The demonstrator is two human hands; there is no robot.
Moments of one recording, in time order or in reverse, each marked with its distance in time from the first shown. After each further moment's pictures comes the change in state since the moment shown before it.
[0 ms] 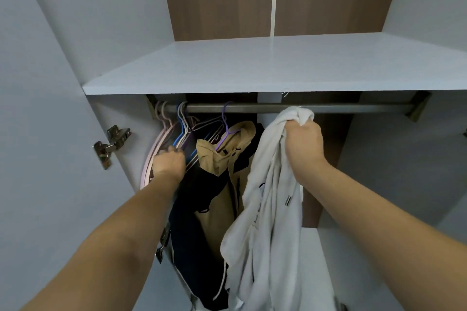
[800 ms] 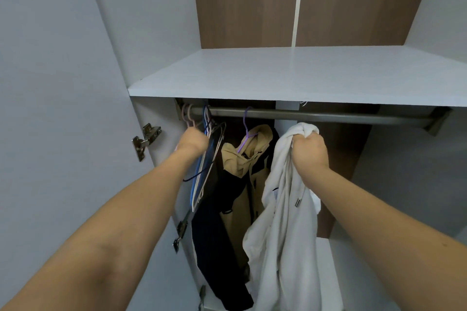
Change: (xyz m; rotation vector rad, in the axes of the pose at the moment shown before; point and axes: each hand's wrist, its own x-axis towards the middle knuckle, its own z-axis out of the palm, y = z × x) left_hand -0.007 -0.015 -0.084 -1.035 -0.055 -0.298; right_hand 0.000 0.011 0.012 -0.271 -0.047 -0.053
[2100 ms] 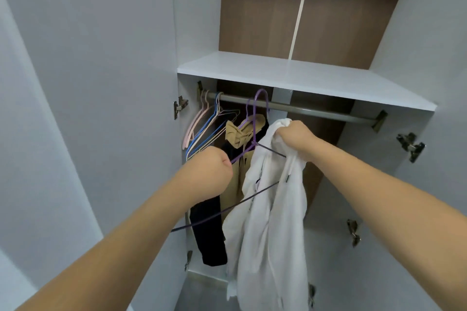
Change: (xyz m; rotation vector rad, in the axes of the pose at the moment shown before) left_hand -0.387 -0.001 -0.127 0.093 -0.282 0.184; right_hand -0.148 -0.044 -0.075 -0.279 -0.324 -0.116
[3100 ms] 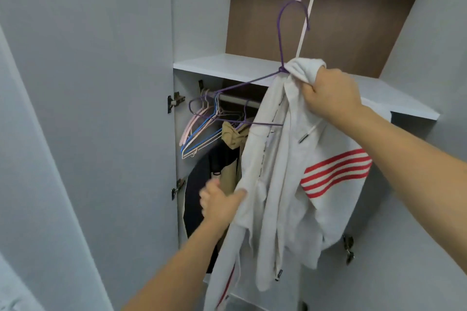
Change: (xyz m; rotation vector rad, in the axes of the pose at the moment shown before) left_hand 0.059 -0.022 0.187 -0.585 0.349 -0.334; right_hand 0.025 -0.009 -0.114 -0.774 0.583 -0.777
